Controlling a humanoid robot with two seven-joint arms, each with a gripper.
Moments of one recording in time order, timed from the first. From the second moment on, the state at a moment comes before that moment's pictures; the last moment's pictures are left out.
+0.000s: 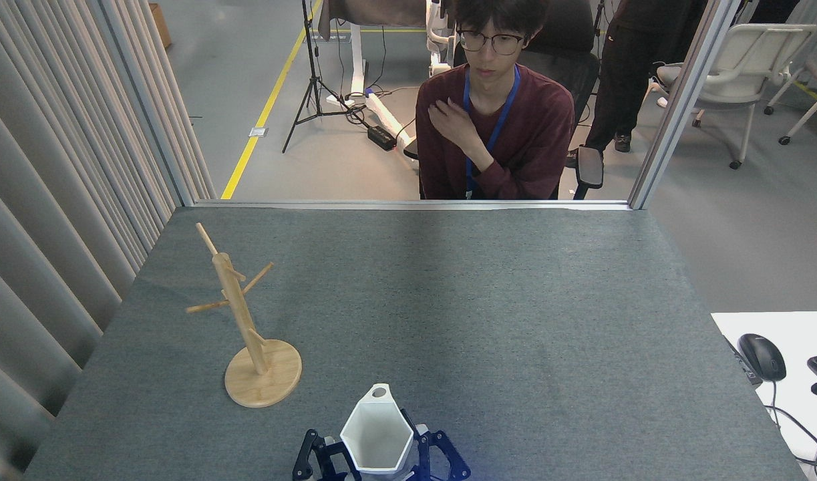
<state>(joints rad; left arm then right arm) 0.22 -0.04 -0.28 -1.64 -1.88 -0.32 0.24 0.19 0.19 0.45 -1.54 1.90 -0.10 -0.43</state>
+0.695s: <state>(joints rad) 0.21 -0.05 -0.28 -1.65 -1.87 -0.32 0.23 0.20 0.19 0.45 -1.54 1.89 -0.10 -0.45</state>
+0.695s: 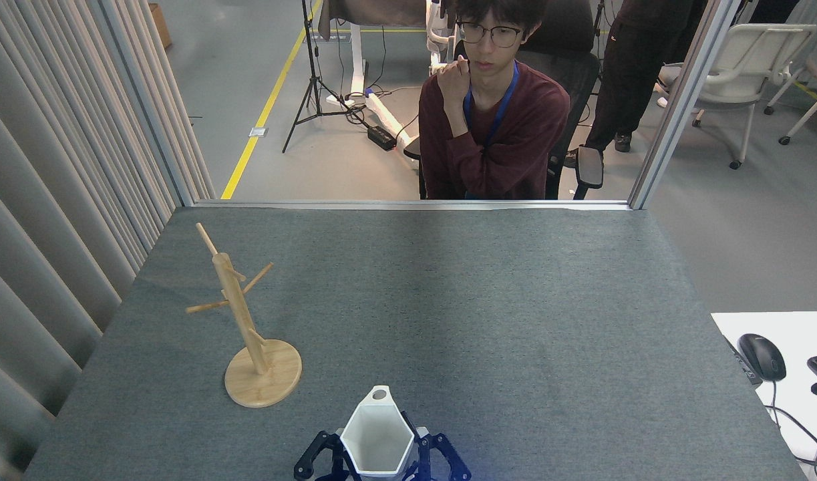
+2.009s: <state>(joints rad) 0.20 -0.04 -0.18 -1.65 -1.88 -0.32 0.24 0.18 0.10 0.11 -1.63 1.47 -0.03 -0.38</state>
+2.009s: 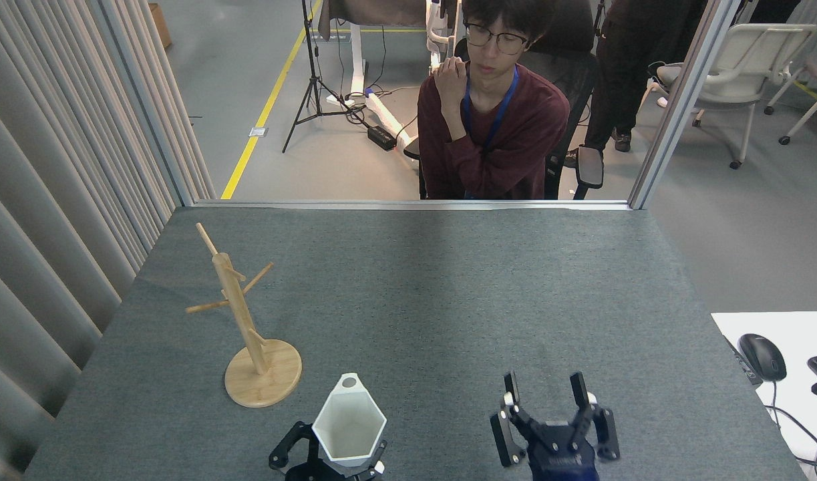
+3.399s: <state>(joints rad) -0.04 -0.10 0.43 -1.55 -2.34 -0.20 0.26 0.32 0.03 0.03 -1.58 1.54 -0.10 -0.43</state>
